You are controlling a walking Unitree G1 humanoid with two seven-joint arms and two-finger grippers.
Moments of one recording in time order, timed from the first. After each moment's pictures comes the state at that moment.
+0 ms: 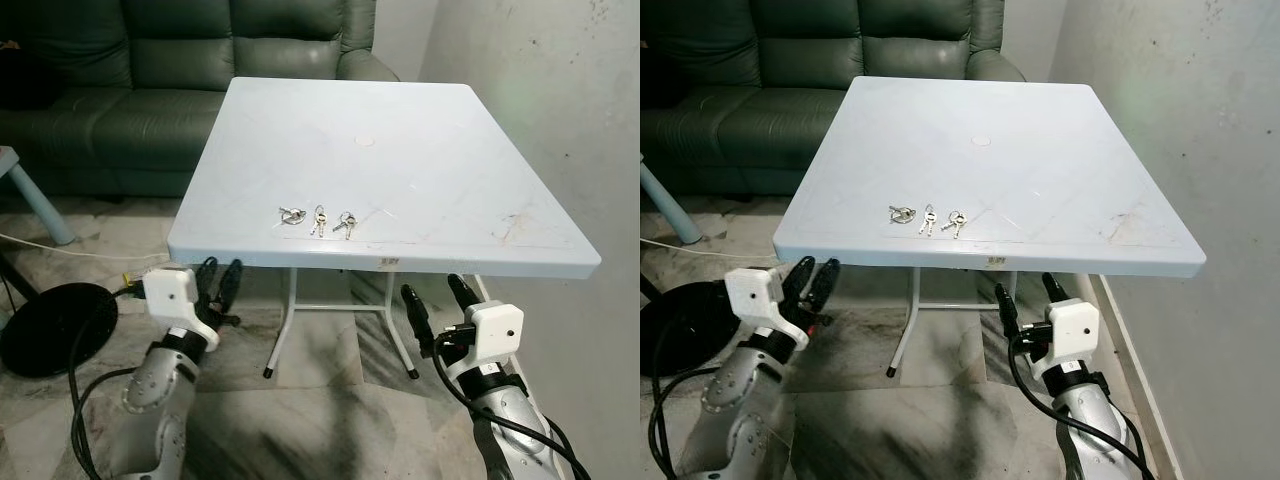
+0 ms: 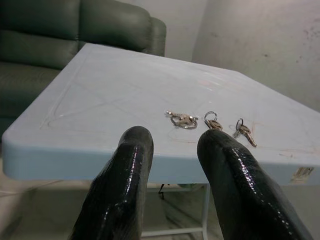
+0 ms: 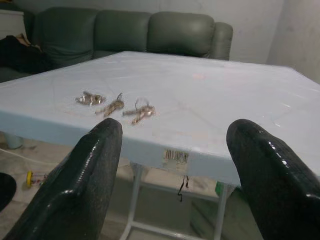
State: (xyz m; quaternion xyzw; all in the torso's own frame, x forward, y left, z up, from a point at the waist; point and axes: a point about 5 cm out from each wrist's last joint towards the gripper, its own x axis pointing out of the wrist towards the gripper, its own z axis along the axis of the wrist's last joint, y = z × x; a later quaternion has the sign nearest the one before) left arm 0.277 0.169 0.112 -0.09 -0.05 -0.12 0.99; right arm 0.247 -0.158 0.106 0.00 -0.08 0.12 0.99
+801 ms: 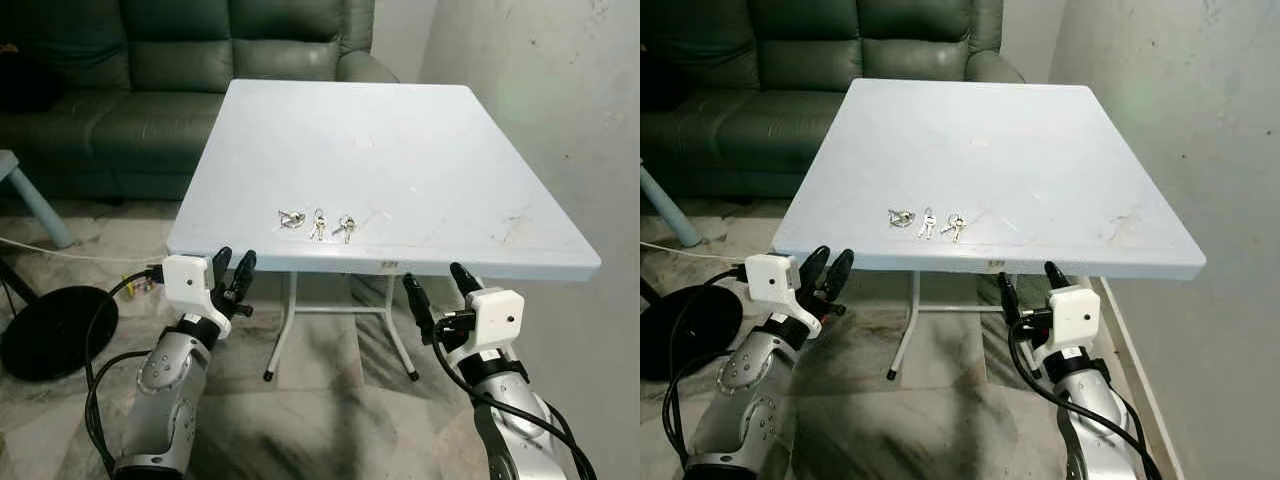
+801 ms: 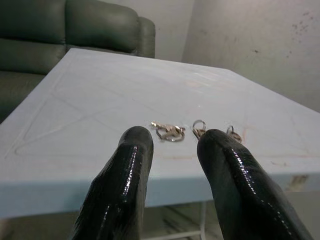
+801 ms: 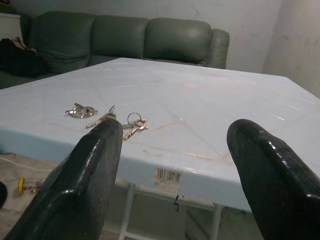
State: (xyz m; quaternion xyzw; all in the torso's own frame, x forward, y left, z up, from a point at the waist) left arm 0.287 0.153 0.116 -0.07 -0.05 -0.14 0.99; right arm 0.254 -0.159 0.111 -0.01 -0.09 0.12 0.99
